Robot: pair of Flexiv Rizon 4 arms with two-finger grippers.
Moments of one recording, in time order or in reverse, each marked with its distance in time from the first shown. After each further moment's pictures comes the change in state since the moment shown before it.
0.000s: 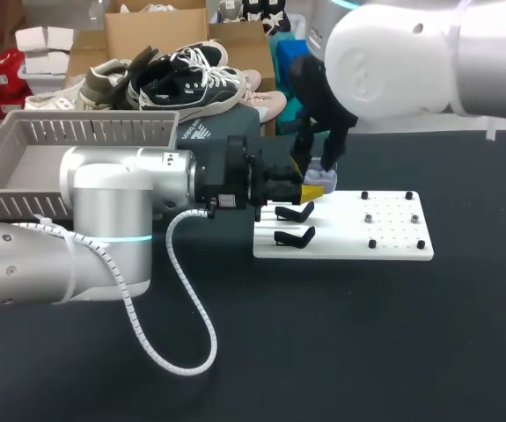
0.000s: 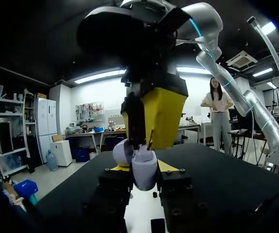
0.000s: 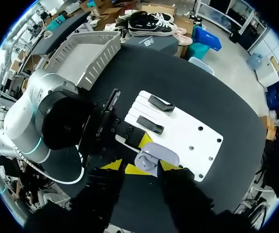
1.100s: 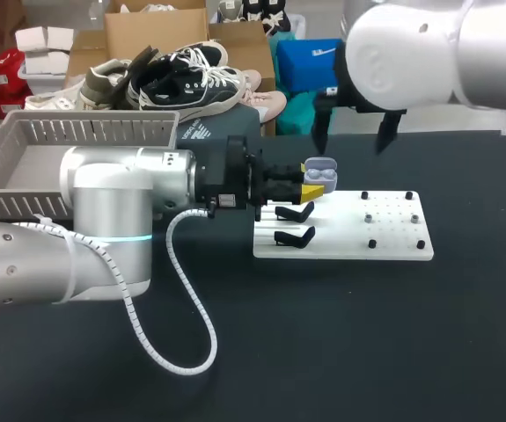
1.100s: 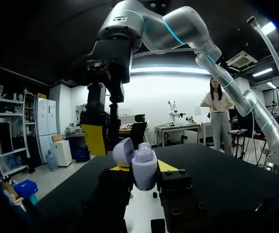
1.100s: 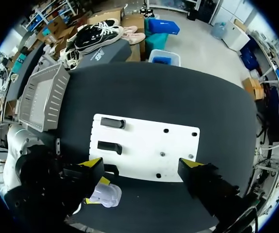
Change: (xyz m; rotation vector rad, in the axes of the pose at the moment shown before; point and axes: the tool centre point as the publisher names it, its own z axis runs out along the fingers) left arm 0.000 0.000 0.000 0.001 0.000 0.000; right arm -0.026 -0.081 0.010 0.086 -0.024 0.353
